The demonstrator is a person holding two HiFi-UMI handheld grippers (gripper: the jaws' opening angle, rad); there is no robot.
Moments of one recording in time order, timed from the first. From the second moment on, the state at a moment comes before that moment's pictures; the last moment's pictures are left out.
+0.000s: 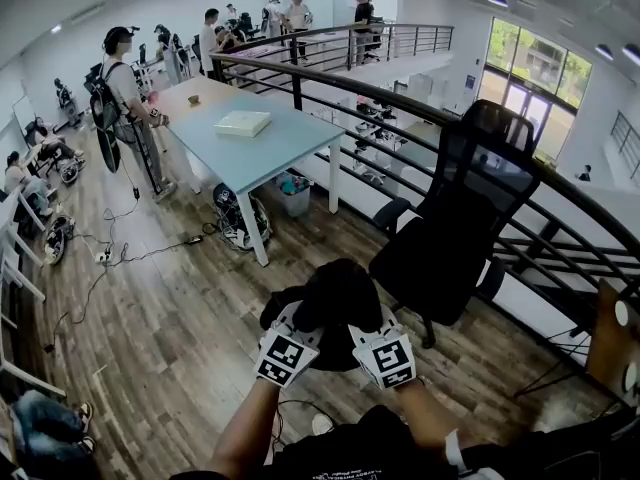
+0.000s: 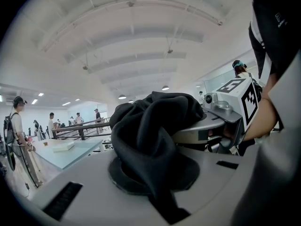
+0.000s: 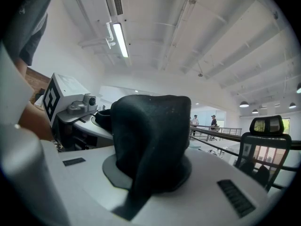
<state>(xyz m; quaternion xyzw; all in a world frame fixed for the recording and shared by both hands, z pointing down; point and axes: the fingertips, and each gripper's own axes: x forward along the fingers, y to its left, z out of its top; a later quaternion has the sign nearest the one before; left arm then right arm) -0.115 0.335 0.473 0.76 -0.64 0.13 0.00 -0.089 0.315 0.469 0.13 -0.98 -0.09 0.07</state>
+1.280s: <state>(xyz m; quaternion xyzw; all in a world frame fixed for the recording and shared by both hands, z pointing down) -0.113 0.146 0.490 0.77 -0.63 0.11 0.04 -0.091 0.130 0.486 0.11 -0.99 -0.07 0.08</state>
